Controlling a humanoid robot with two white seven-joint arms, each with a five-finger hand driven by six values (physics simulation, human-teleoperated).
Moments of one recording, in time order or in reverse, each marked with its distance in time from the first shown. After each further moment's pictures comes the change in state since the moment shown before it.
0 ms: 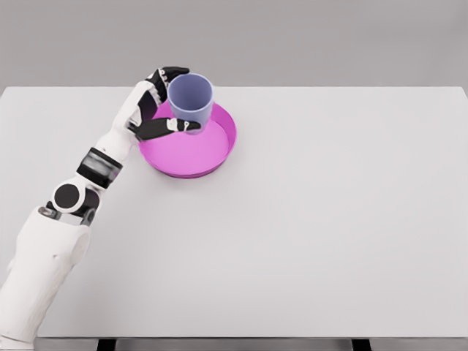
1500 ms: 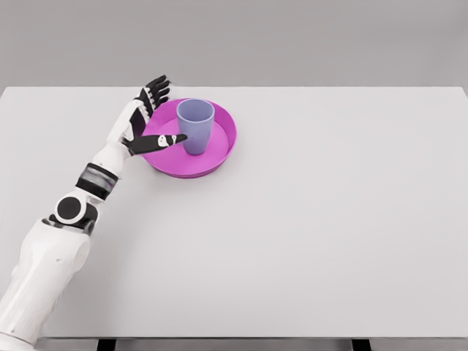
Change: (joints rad) left arm 0.008 0.011 -0.016 0.169 -0.004 -0.075 0.050; right arm 0.002 0.000 0.000 0.000 0.000 0.000 0.000
